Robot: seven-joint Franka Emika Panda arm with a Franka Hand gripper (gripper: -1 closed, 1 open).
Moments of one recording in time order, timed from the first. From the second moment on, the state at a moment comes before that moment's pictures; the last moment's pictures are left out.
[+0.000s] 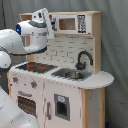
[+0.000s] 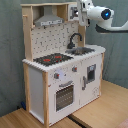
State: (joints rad) arm -0.86 -0.59 0.94 -1.88 -0.97 2.98 0.37
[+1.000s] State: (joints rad) arm -1.01 -0.65 1.01 -1.81 -0.97 2.98 0.43
